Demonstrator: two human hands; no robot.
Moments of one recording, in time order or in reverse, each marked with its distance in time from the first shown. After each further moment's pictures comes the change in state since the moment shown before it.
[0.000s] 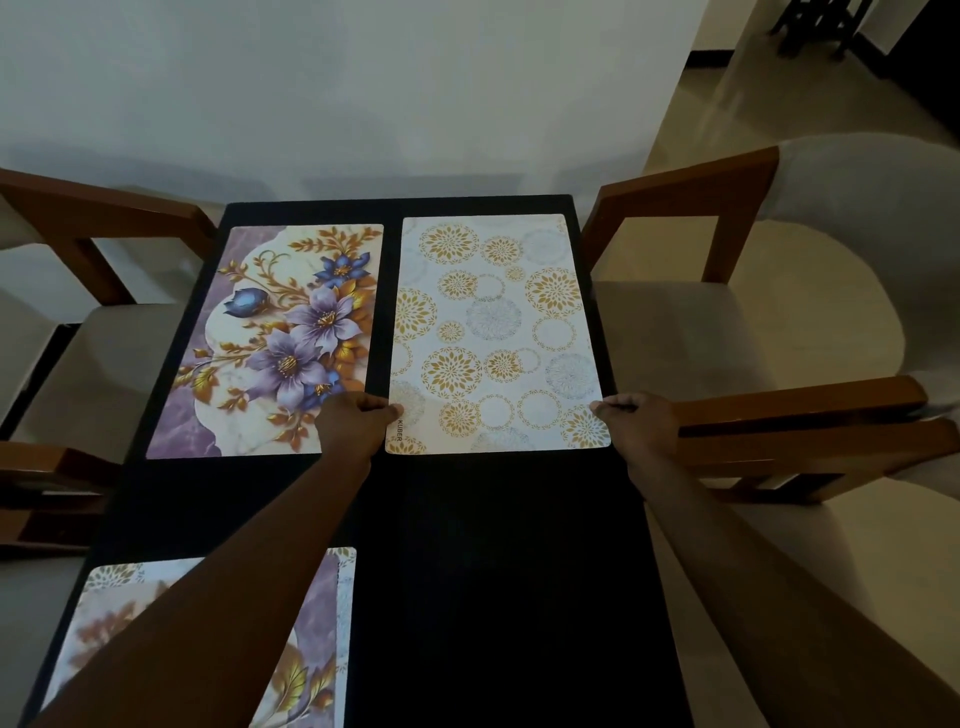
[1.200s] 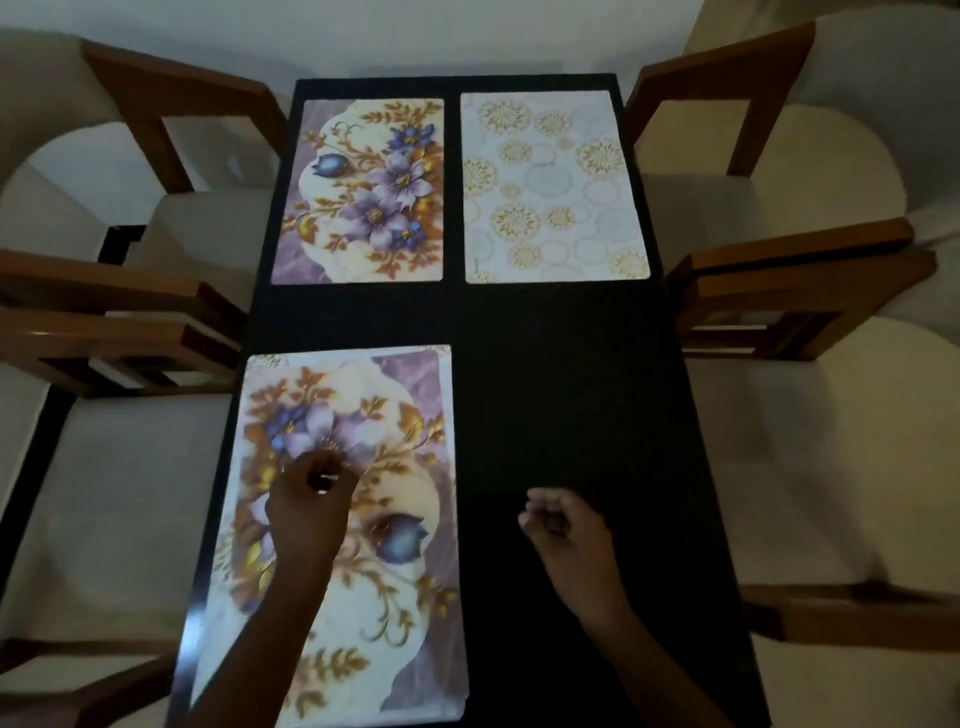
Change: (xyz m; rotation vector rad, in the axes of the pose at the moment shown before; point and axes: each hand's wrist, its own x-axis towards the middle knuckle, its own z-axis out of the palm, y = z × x) left_hand -0.283 -0.187 -0.220 0.130 0.171 0.111; right_hand -0.432 0.118 0.018 -0.010 -0.325 0.131
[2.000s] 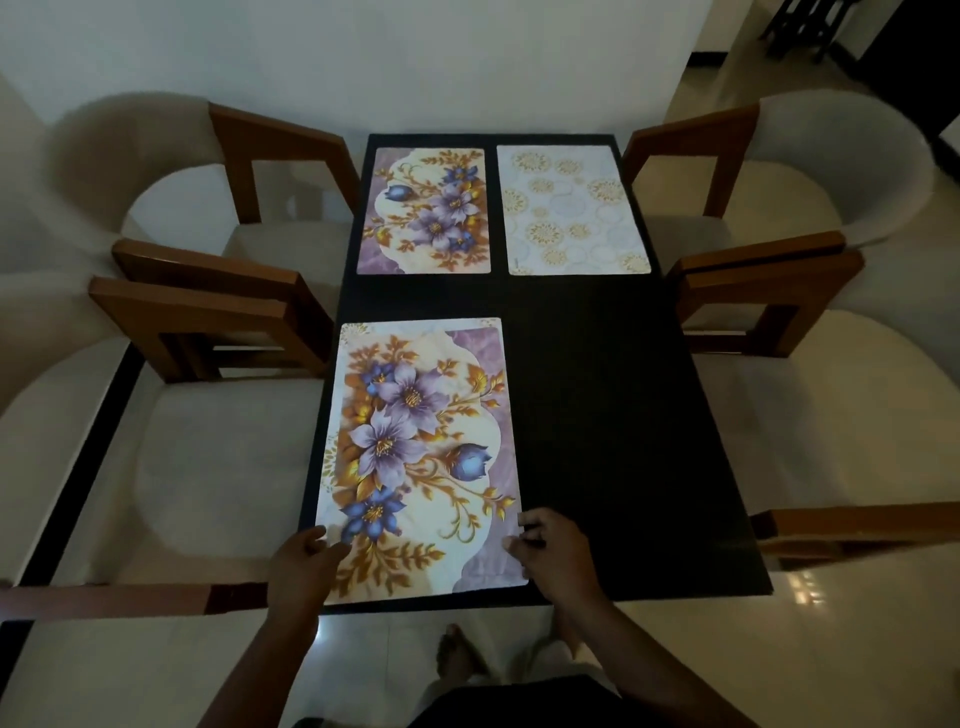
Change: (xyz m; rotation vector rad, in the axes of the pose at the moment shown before) left_hand -0.085 -0.153 -0.146 -0.169 -0.207 -0.372; right_hand -0.124 0.082 0.088 -0.165 -0.061 -0.095
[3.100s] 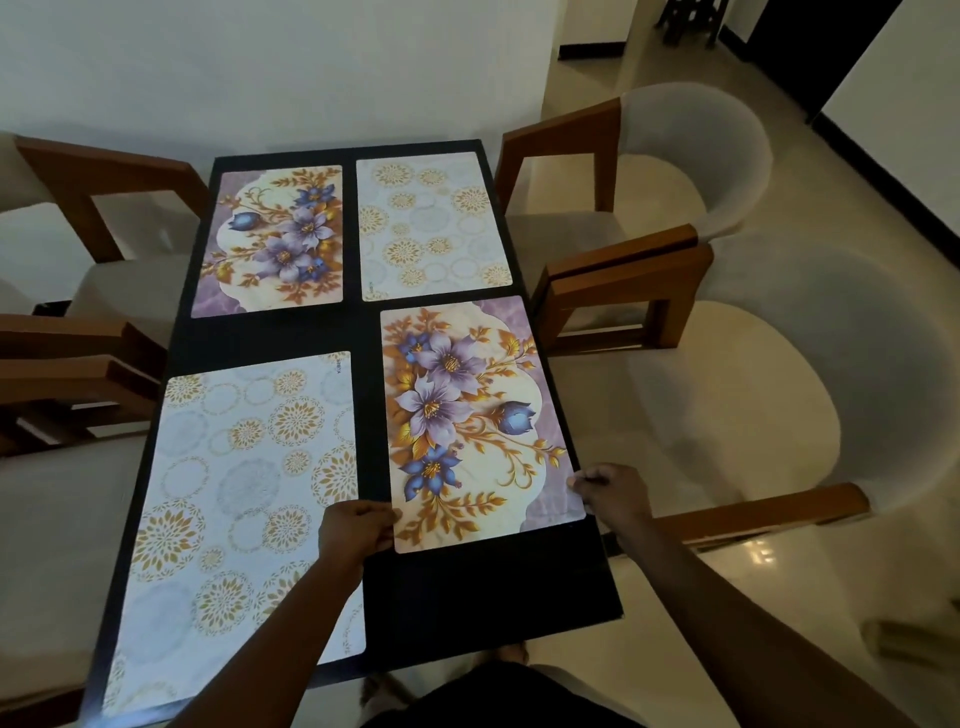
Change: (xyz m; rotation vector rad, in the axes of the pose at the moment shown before) left_hand -0.034 0.101 0.273 -0.029 -0.230 -0.048; right_hand 0.120 0.071 -0.292 0.095 0.208 0.148
